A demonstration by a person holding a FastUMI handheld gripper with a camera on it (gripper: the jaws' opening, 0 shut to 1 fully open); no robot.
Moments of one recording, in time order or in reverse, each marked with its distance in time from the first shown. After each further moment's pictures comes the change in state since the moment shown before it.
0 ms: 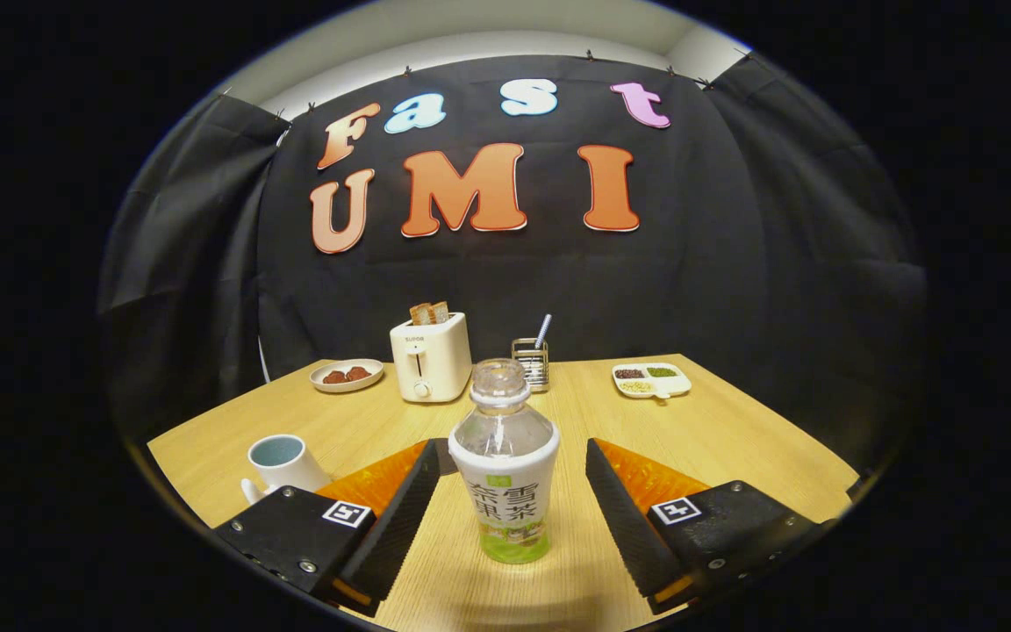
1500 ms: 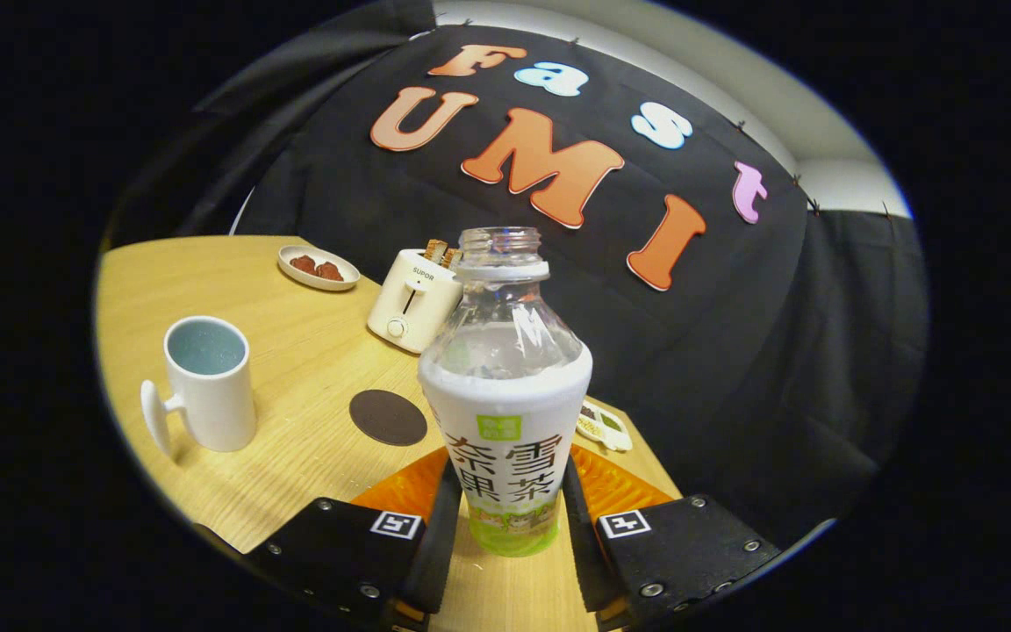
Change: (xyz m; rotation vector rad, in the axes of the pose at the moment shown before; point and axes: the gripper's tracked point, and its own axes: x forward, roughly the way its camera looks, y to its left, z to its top) arm 0.025 0.036 0.008 -0.620 0.046 -0.192
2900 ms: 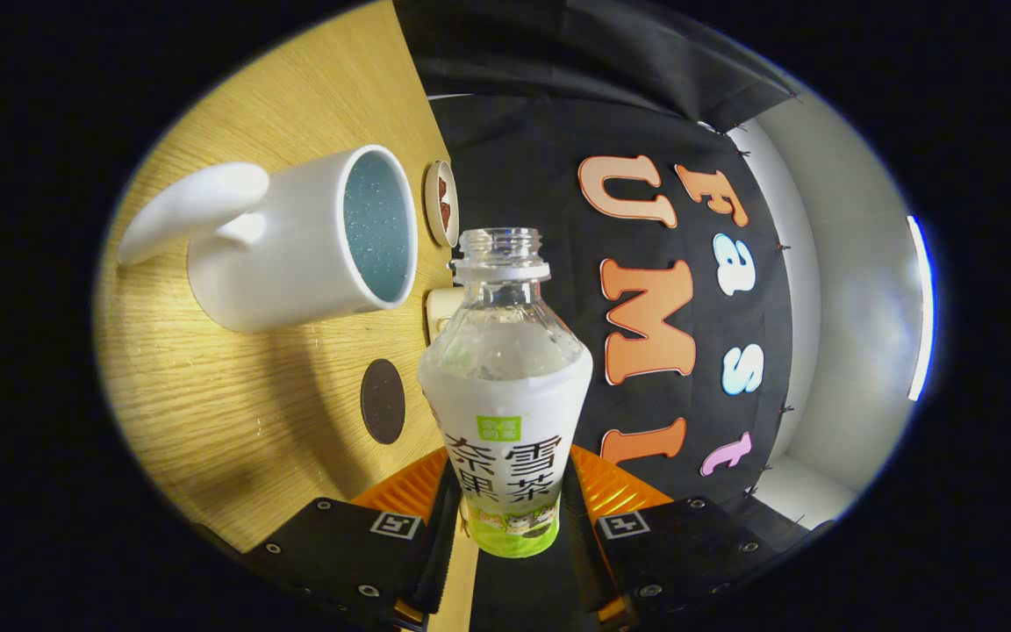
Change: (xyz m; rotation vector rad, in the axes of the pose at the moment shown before) arm 0.013 0.080 0.056 -0.909 -0.251 -0.112
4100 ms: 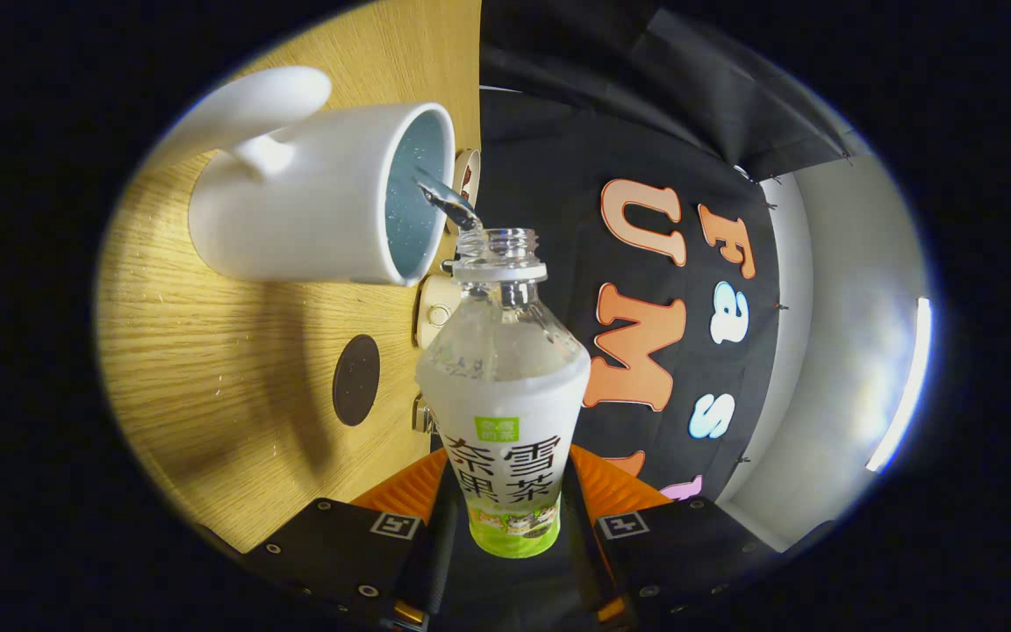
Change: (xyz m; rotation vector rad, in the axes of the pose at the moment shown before) arm 0.011 -0.008 0.000 -0.198 -0.015 -0.053
